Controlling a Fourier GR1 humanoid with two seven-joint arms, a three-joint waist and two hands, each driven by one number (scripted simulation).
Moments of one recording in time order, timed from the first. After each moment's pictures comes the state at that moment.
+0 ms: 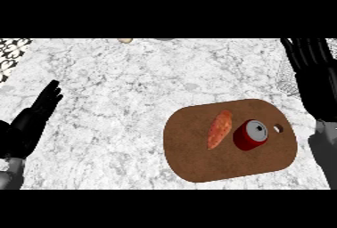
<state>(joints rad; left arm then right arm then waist) -0.10 0.61 -0.18 -1.49 0.34 0.14 0.01 -0.39 -0.46 0.09 -1.65 -0.43 -0.16 0.00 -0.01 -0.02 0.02</state>
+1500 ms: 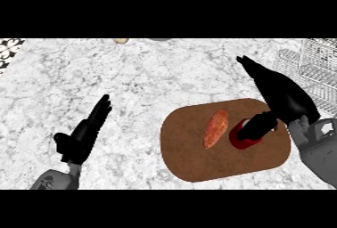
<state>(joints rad) -0.12 0.32 -0.30 -1.36 0.27 0.11 -0.12 -0.63 -0.72 0.58 -1.69 0.14 0.04 0.81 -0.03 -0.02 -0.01</state>
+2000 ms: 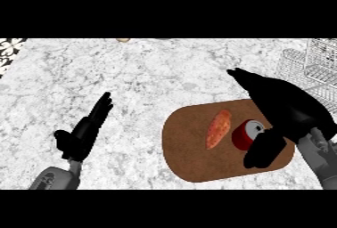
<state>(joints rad) -0.14 0.32 -0.29 -1.35 0.26 0.10 -0.12 -0.76 -0.76 0.62 -1.88 -0.06 0.25 1.14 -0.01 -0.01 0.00</state>
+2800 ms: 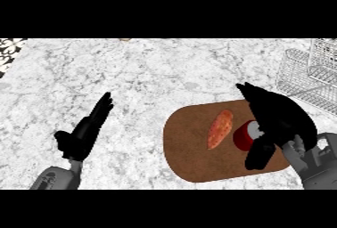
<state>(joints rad) -0.14 0.30 -0.27 -1.33 0.24 0.07 -0.14 -0.69 -0.78 0.73 -1.84 0.04 0.20 1.20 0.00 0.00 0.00</state>
